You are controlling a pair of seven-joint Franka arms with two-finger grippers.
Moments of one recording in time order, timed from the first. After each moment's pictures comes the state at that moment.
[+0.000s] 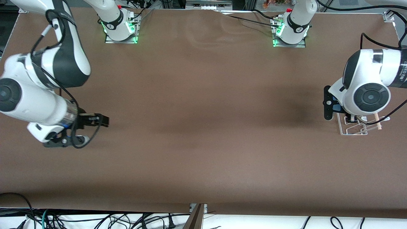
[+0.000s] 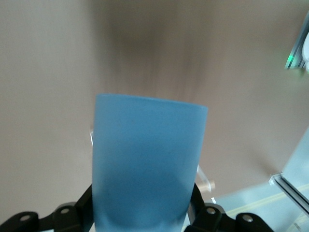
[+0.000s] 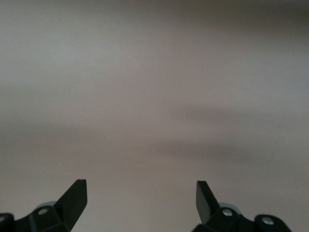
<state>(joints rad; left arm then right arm) -0.01 0.33 -0.12 -1.61 0.54 1.54 1.36 0.13 0.46 0.03 -1.30 -0.03 1.72 0.05</state>
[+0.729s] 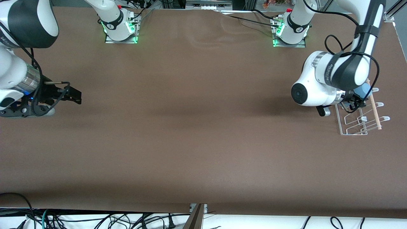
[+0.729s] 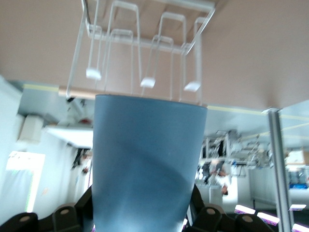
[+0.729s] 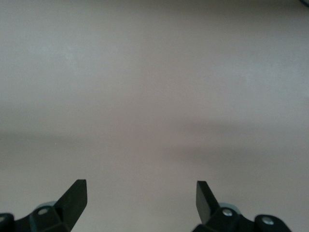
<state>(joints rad) -0.13 0.27 -0.13 -1.96 1.07 1.42 0.73 0.07 0.21 0.03 -1.47 -0.04 1.66 0.02</state>
